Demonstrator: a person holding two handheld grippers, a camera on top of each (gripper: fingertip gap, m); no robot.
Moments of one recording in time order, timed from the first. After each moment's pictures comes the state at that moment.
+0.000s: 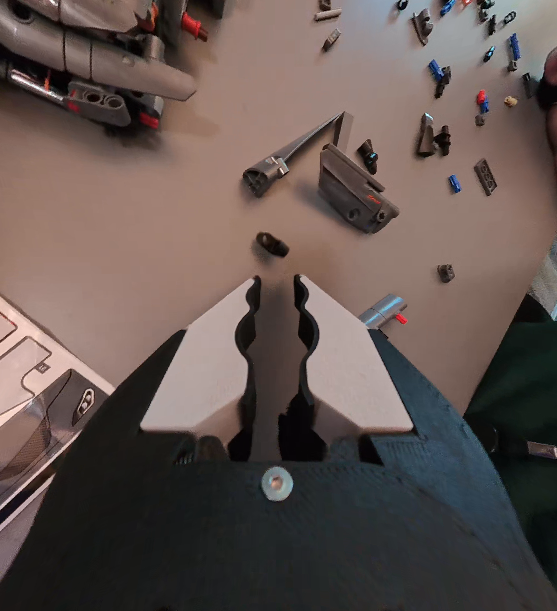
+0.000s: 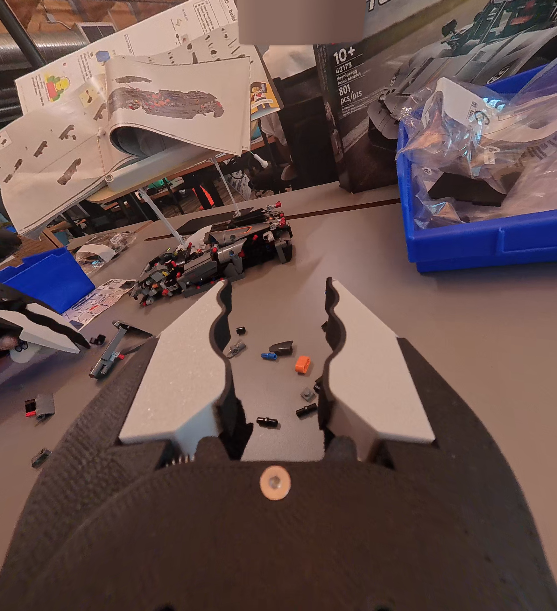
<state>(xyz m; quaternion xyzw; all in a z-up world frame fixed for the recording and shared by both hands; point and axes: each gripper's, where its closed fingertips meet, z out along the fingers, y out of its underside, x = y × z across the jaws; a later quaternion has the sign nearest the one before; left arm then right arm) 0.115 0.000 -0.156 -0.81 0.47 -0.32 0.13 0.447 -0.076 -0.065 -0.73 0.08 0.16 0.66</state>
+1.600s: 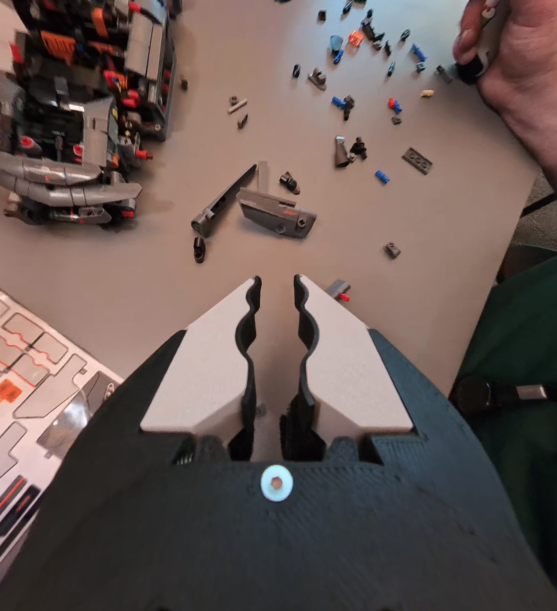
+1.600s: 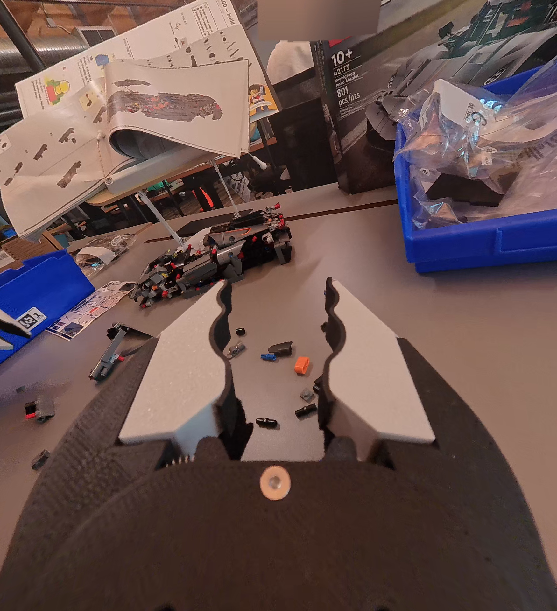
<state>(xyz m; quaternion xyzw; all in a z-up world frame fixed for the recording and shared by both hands) 0.112 -0.035 -0.094 -0.73 0.57 -0.30 0.26 0.448 -0.076 -0.065 -0.73 0.08 0.16 0.66</state>
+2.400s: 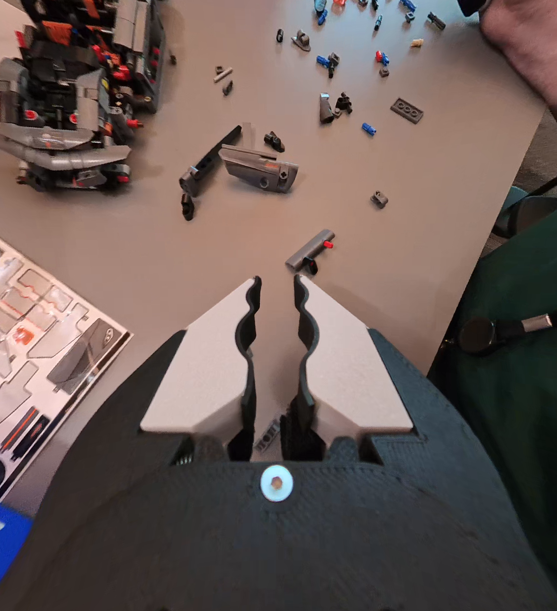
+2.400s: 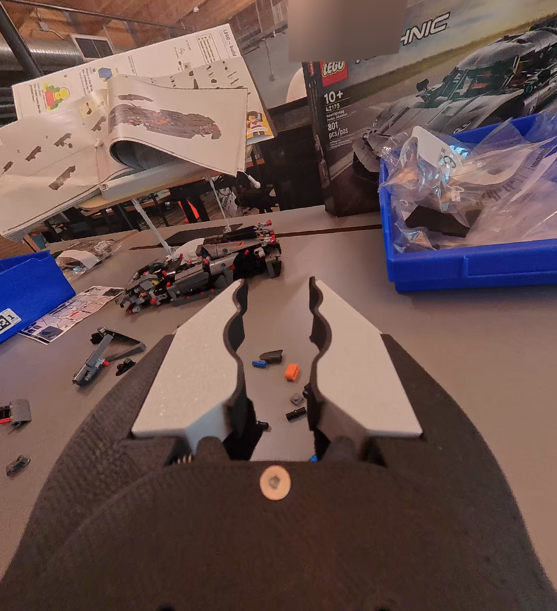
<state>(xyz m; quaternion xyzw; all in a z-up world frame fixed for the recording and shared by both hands) 0.073 -0.061 -0.096 -0.71 0.59 -0.26 0.28 0.453 -0.087 -0.052 -0.71 0.07 0.12 0.69</state>
